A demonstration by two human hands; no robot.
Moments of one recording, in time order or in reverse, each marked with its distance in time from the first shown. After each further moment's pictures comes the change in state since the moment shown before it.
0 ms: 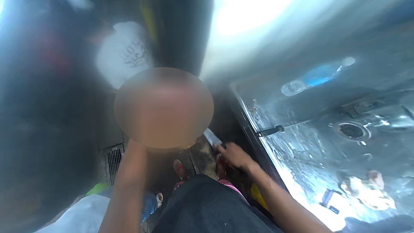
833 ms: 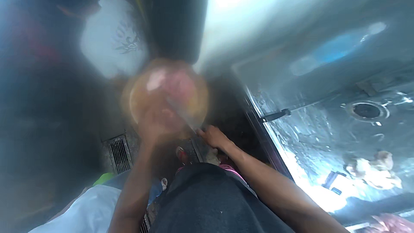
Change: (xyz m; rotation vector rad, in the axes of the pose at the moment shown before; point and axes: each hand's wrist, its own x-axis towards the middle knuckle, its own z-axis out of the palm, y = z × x) left_hand -0.113 -0.023 0.032 -0.197 0.056 0.357; right_hand 0.028 -0.075 0.023 -0.087 -0.064 -0.101
